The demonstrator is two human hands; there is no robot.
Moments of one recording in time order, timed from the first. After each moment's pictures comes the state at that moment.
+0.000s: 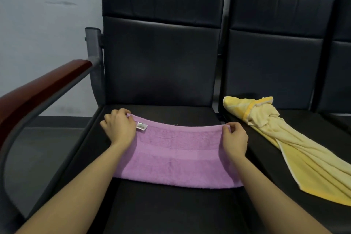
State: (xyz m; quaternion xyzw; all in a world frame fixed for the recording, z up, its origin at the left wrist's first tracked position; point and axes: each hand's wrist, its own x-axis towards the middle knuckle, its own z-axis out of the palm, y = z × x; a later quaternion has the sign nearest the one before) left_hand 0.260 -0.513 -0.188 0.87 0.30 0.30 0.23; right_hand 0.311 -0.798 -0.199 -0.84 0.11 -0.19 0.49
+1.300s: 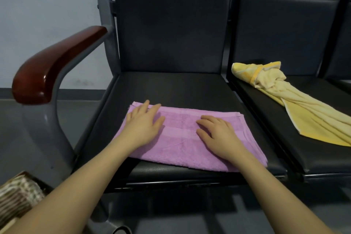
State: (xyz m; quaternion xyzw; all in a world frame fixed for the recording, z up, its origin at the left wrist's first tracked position) left_hand 0.116 -0.547 -0.195 0.98 0.08 0.03 0.16; right_hand 0.161 -0.774 -0.217 -0.95 -0.25 -0.04 0.16
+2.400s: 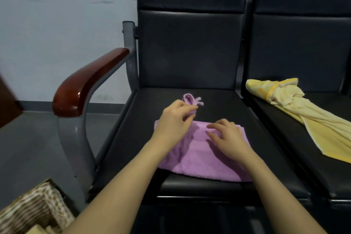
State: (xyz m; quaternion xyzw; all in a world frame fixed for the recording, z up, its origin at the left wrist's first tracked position) left_hand 0.117 -0.578 -0.156 0.88 -0.09 0.33 0.34; right_hand 0.185 -0.753 -0.204 -0.95 -0.24 -0.04 0.22
